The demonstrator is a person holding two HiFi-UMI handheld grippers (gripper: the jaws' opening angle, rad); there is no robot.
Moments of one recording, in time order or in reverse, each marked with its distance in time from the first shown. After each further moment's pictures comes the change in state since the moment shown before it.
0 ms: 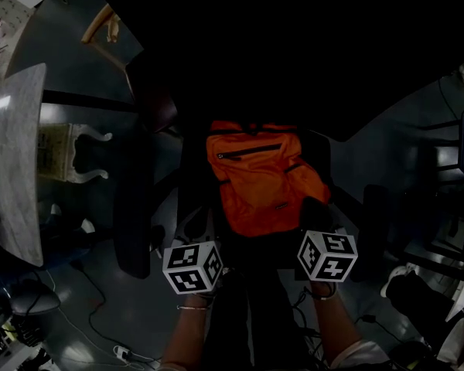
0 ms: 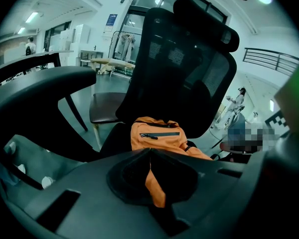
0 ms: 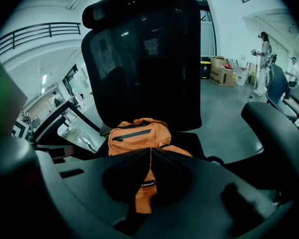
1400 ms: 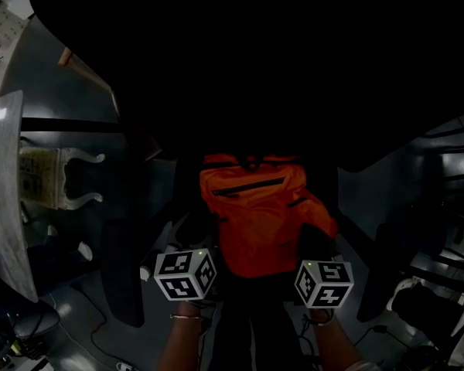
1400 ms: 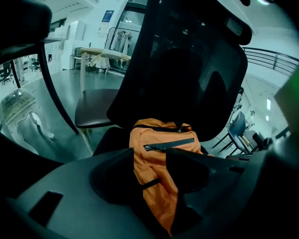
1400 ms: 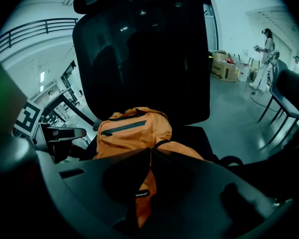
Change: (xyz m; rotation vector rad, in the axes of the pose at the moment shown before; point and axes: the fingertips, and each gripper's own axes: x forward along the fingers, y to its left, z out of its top) left arm 0.092 0.030 0.022 0.023 0.004 -0.051; right arm 0.067 -0.005 -0.022 -0.008 0.047 -0.002
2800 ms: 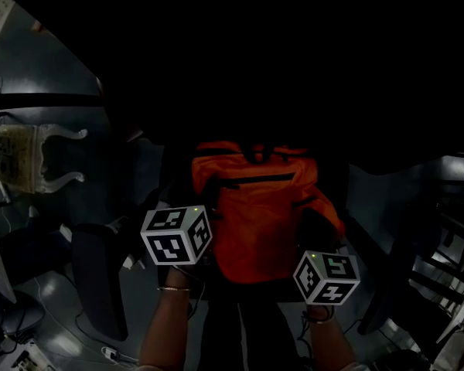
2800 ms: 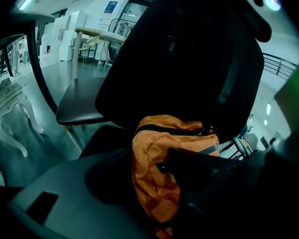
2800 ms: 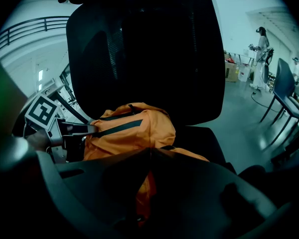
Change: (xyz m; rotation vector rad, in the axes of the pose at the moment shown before) left arm 0.089 0.027 0.008 -0.040 0.045 -0.035; right arm 0.053 -0.003 0.004 -0.001 -0.003 -0.015
